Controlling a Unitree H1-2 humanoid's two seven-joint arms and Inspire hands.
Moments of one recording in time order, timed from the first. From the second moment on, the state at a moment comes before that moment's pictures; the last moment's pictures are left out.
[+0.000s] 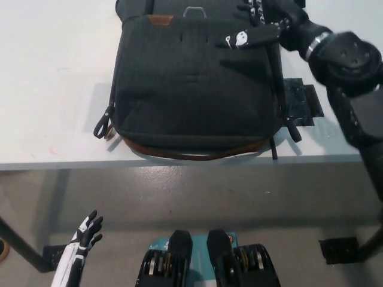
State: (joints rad) left_arm 0.12 0.14 0.03 0.07 0.03 -0.20 -0.05; right_arm -1.11 -0.28 0.24 0.61 0.09 0.22 0.33
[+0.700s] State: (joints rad) left_arm 0.10 0.16 0.03 0.07 0.03 -0.20 -0.06; right_arm -1.22 -0.35 0.45 0.79 -0.08 0.21 0.54
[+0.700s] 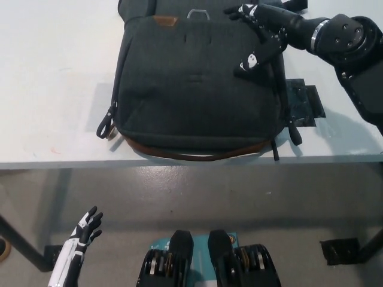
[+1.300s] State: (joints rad) left_arm 0.07 0.17 0.01 0.07 0.05 -0.20 -0.07; right_arm -1.13 -0.35 0.30 0.67 -0.13 0.31 0.47
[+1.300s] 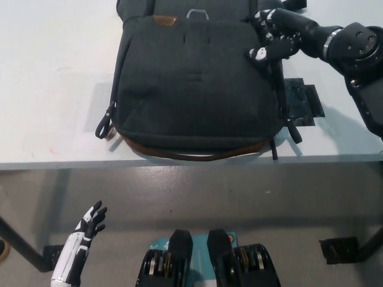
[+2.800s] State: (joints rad) left_arm -0.03 0.21 0.00 0.08 0.07 -0.16 -0.09; right_arm -0.40 -0.44 0.07 -0.67 -0.06 0.46 0.47
